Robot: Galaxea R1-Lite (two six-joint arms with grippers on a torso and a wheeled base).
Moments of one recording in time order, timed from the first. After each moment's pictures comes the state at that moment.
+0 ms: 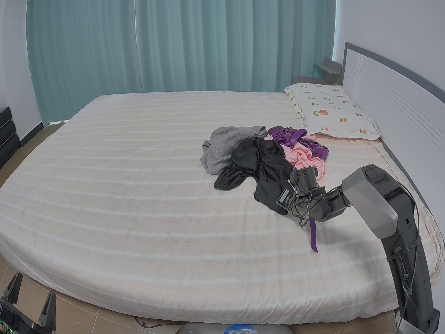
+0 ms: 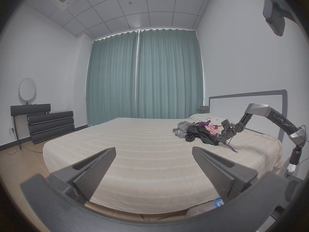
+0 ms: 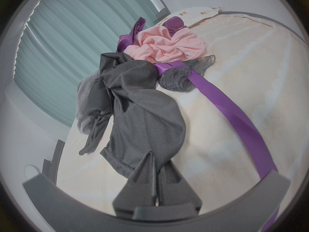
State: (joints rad) left arm 0.00 0.02 -0.02 0.00 0.00 -0.01; right arm 0.31 2.69 -1.67 -0.34 -0.09 0.81
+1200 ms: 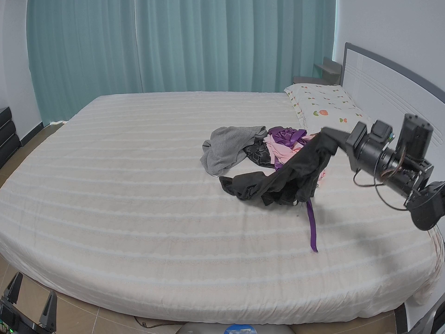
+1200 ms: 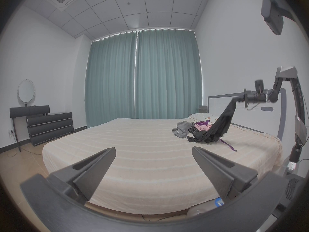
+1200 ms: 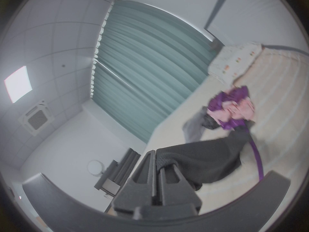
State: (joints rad) left arm 0.00 0.02 -0.02 0.00 -0.01 0.01; right arm 0.30 1.74 -0.74 -1.03 0.25 0.87
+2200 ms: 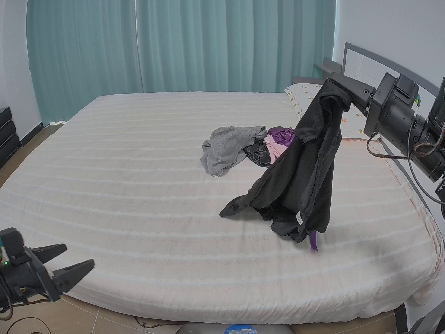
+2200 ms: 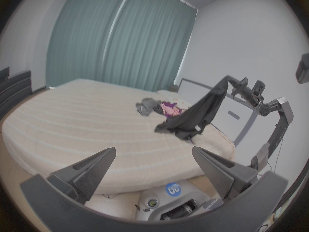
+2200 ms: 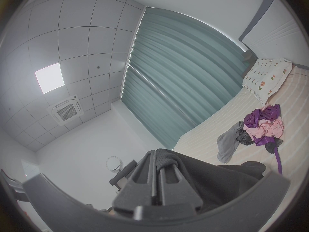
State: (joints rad) left arm -0.10 0.80 -0.28 -0.16 -0.34 -0.17; right arm 0.45 1.52 -0.83 -0.95 0.25 0.82
